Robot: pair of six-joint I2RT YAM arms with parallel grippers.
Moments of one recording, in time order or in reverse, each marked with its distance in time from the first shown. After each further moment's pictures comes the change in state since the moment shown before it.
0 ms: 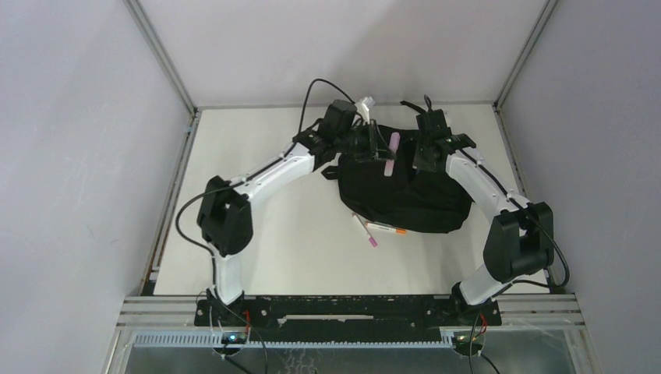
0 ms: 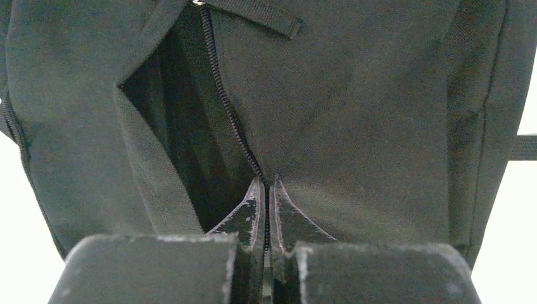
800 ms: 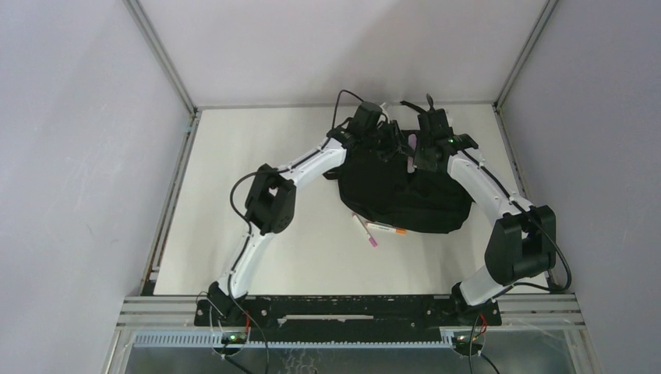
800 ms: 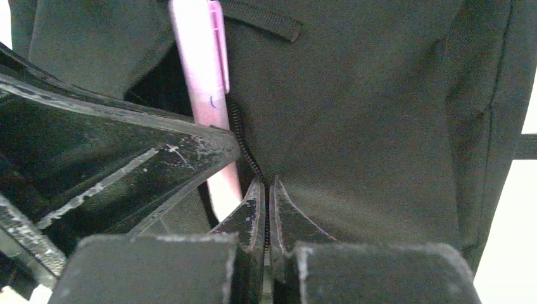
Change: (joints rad) left arm -0.016 0.489 0.465 0.018 0.068 -0.242; right arm 0.000 -0.022 0.000 -0.001 -0.017 0.014
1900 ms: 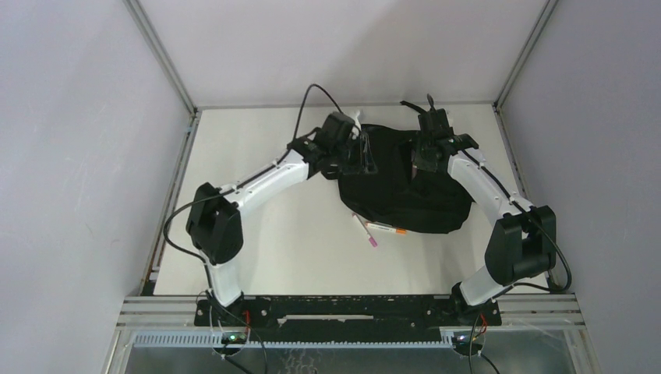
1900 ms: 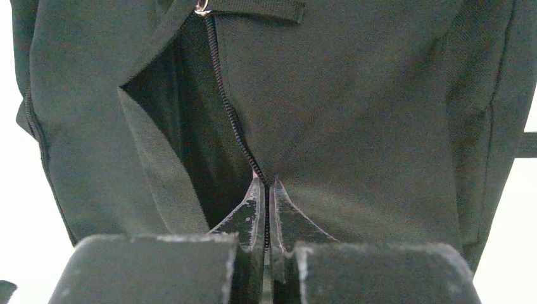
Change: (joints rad) left arm -0.003 -0.539 -0.494 -0.168 -0.271 0.334; right arm -0.003 -0.001 0.000 -0.006 -0.008 0.003
